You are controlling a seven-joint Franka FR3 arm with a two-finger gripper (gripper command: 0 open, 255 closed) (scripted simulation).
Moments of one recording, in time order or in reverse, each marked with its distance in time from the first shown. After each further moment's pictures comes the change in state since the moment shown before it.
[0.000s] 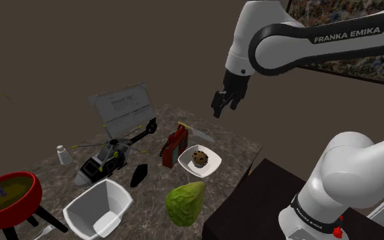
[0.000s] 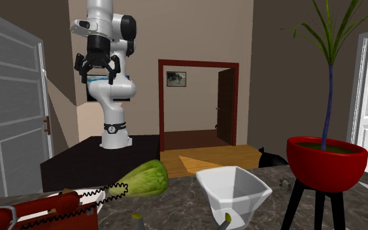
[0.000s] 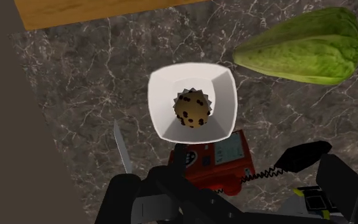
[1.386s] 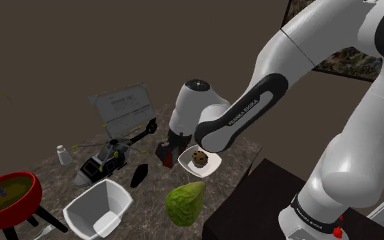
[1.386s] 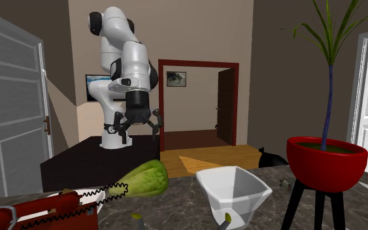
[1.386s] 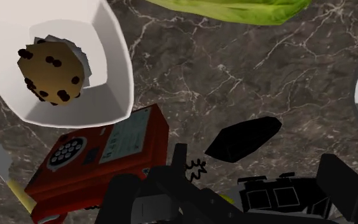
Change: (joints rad) arm -0.011 0.711 0.262 0.044 -0.213 0.808 0.429
